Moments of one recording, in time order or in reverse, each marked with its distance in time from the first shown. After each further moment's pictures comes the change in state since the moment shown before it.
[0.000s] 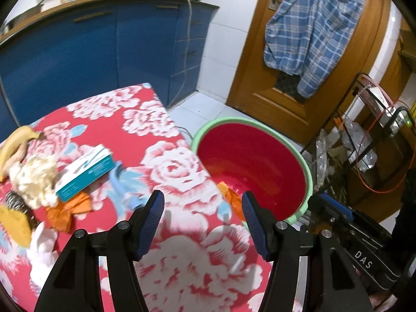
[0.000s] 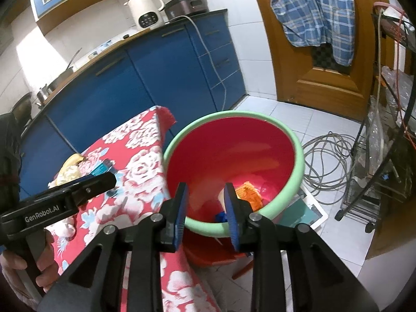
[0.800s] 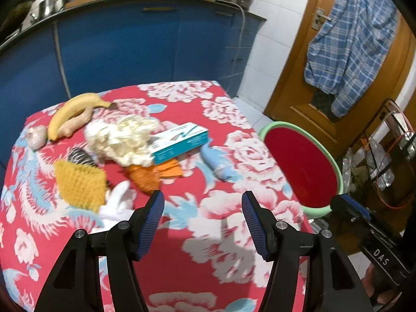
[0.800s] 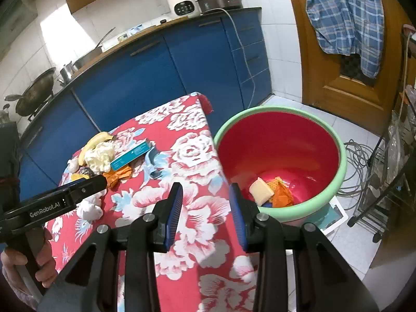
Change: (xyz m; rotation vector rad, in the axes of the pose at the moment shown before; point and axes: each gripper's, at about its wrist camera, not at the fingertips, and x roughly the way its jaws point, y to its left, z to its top) left arm -0.053 0.082 -0.040 -0.151 -0.031 0.148; right arm -0.001 0.068 -0.017 -0.108 0.034 0.082
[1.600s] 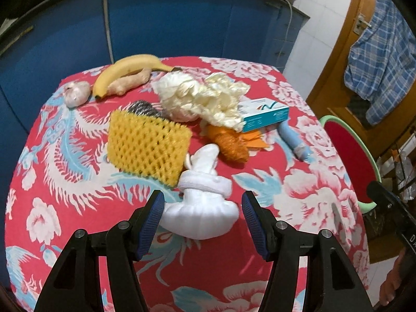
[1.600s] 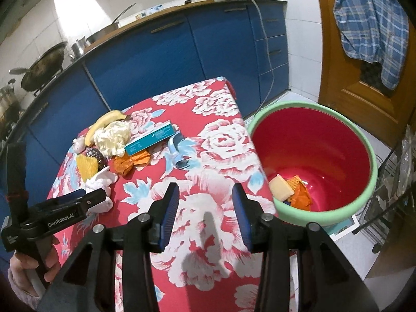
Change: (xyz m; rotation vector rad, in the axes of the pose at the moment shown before) left arm 0.019 0.073 -0.030 -0.118 0.060 0.142; right arm 0.036 0.046 0.000 -0.105 0.077 0.031
